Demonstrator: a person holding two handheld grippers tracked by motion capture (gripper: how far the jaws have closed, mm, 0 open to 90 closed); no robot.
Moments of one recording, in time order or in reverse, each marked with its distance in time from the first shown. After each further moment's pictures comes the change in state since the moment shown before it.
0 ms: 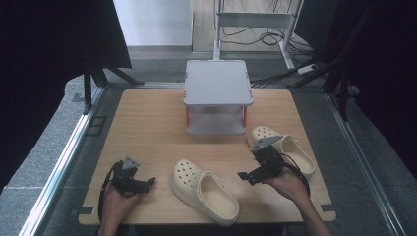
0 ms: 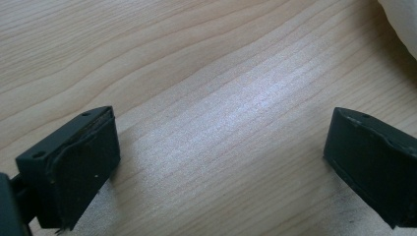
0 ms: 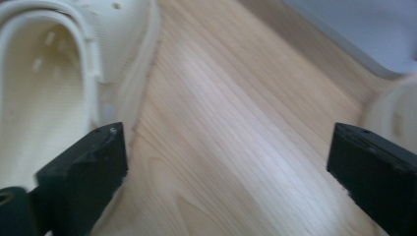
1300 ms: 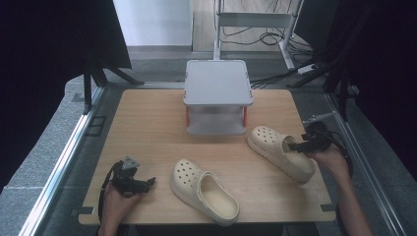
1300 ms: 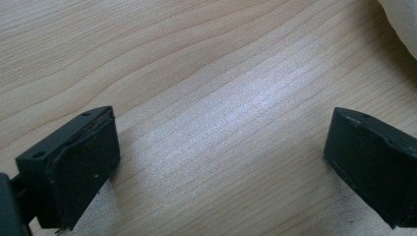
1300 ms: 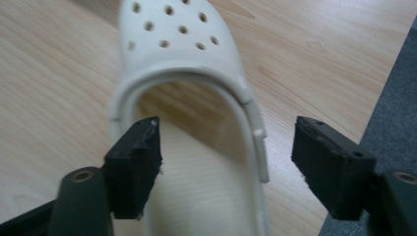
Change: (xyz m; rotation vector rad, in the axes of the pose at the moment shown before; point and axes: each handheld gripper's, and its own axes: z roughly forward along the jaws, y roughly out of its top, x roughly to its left) left arm 0.000 0.000 0.000 -0.001 0.000 -0.001; right arm -0.146 -0.048 -0.059 0.084 -0.248 0.245
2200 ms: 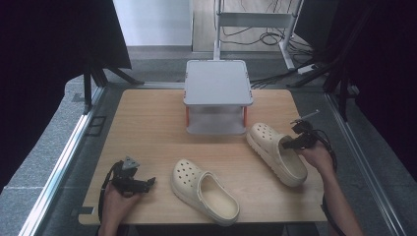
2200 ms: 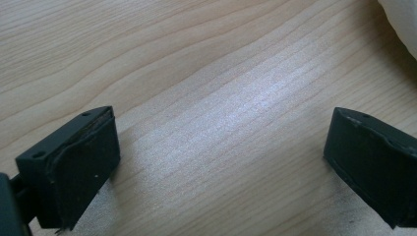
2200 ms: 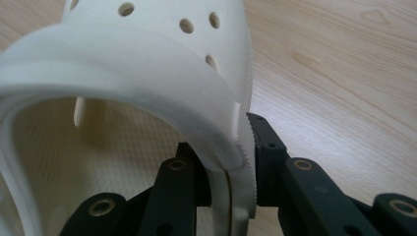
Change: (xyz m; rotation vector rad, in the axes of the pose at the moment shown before) left arm 0.000 0.000 0.000 0.000 0.000 0.000; right arm 0.005 0.012 0.040 0.099 0.079 0.078
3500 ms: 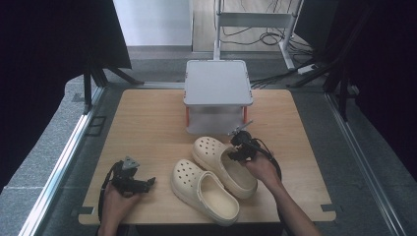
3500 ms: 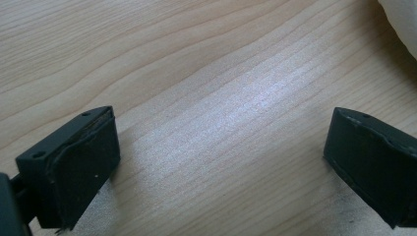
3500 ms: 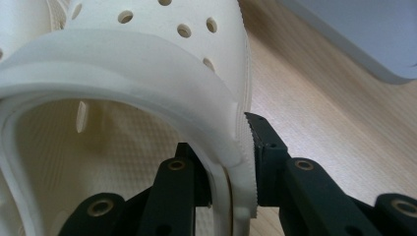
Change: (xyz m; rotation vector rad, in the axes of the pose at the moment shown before) left arm 0.000 0.000 0.000 0.001 0.000 0.000; right arm 0.183 0.049 0.050 0.004 0.031 -0.231
